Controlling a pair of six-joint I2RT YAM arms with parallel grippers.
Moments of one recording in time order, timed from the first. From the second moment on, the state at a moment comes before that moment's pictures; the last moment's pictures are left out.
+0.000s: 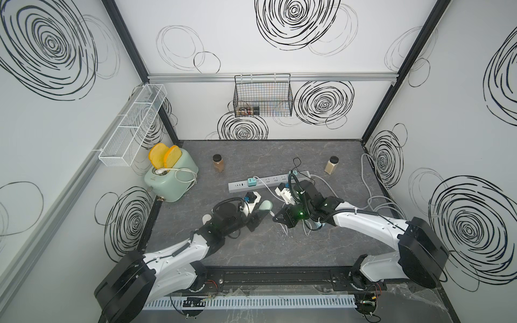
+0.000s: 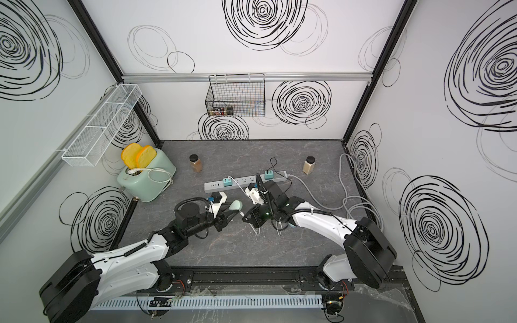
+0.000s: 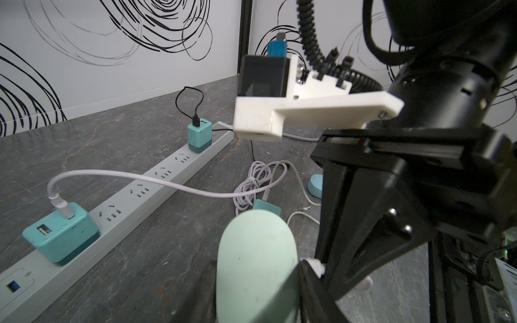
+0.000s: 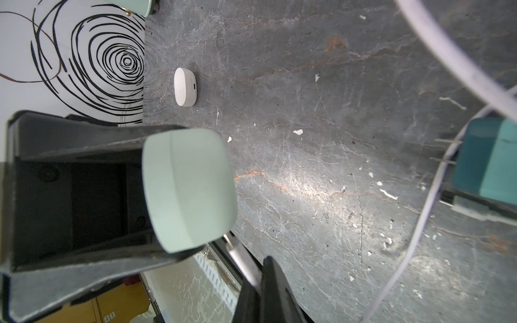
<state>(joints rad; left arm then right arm) -0.68 1.06 0.31 0.49 0.26 -0.07 0.78 1.38 0.82 -0.26 -0.56 0.21</state>
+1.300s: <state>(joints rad) -0.71 1.08 0.31 0.43 0.23 -0.03 0.79 1.38 0.82 -0.30 -0.51 0.21</state>
